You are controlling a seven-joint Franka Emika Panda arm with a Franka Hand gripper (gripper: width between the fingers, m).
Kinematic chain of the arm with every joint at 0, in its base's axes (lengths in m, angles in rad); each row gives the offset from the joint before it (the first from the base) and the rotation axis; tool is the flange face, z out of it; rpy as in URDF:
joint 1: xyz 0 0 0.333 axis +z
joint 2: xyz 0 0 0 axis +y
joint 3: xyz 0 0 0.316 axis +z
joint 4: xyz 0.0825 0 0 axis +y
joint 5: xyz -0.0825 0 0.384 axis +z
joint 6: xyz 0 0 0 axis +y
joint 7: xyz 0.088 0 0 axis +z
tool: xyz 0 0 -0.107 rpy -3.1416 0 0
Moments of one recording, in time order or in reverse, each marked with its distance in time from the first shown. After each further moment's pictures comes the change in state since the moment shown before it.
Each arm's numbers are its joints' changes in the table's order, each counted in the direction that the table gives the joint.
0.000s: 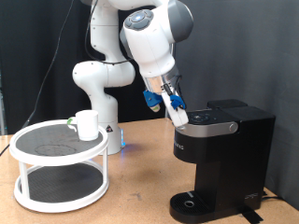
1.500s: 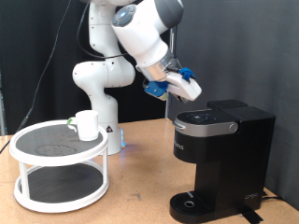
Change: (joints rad) arm -0.008 -0.176 -0.011 0.164 0.210 0.036 0.501
